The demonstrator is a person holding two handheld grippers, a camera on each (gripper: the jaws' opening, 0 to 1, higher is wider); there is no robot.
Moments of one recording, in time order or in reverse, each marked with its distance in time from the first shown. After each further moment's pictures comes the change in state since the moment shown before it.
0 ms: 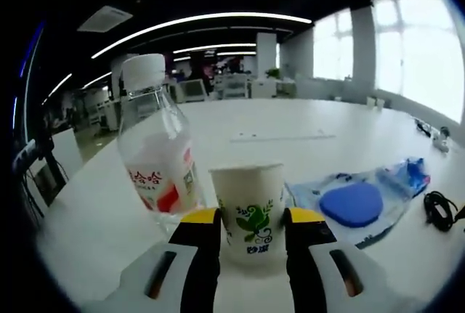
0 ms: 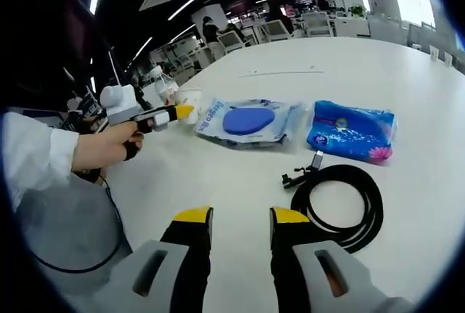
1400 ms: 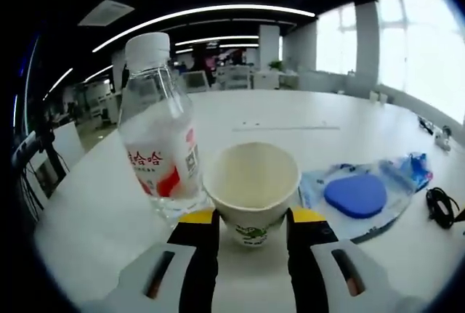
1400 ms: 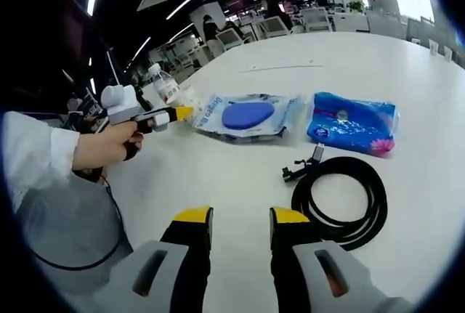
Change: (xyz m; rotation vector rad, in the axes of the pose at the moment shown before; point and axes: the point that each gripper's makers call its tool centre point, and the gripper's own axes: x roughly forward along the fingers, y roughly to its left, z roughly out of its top) left arm 0.004 0.003 -0.014 -0.028 0.047 0.009; right arm 0.003 -0.003 -0.009 0.011 0.018 0.009
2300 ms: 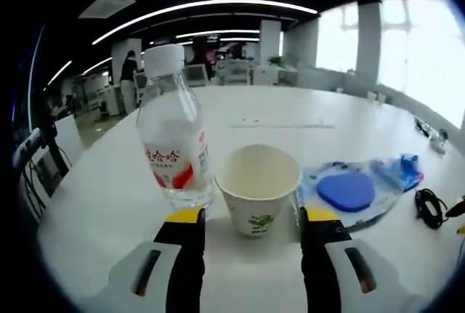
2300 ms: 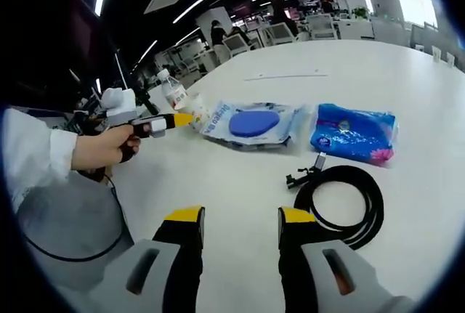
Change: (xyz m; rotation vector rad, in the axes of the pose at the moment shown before) left arm -0.017 0.012 -0.001 0.007 0.041 -0.022; right arm -0.013 0.006 0.011 -0.029 -0.046 0.022
